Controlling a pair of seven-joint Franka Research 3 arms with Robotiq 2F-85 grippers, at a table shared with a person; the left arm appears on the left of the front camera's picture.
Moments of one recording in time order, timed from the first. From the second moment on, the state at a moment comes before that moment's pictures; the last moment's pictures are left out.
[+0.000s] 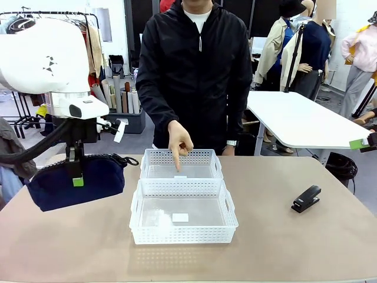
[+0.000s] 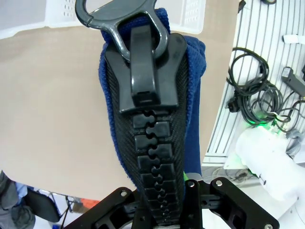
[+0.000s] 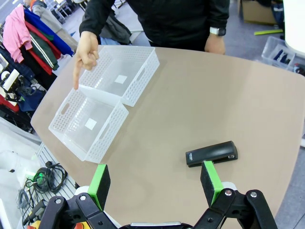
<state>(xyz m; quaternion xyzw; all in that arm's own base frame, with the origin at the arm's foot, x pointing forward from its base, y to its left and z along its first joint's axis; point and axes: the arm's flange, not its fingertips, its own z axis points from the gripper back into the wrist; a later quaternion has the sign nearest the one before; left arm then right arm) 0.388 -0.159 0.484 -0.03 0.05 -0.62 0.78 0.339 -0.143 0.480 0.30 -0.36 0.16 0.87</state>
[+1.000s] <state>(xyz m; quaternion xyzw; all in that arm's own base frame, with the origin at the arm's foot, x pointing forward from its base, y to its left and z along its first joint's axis) 0.384 -0.277 0.462 -0.05 0.04 -0.69 0.72 0.339 -0.144 0.480 0.30 -0.36 0.16 0.87</state>
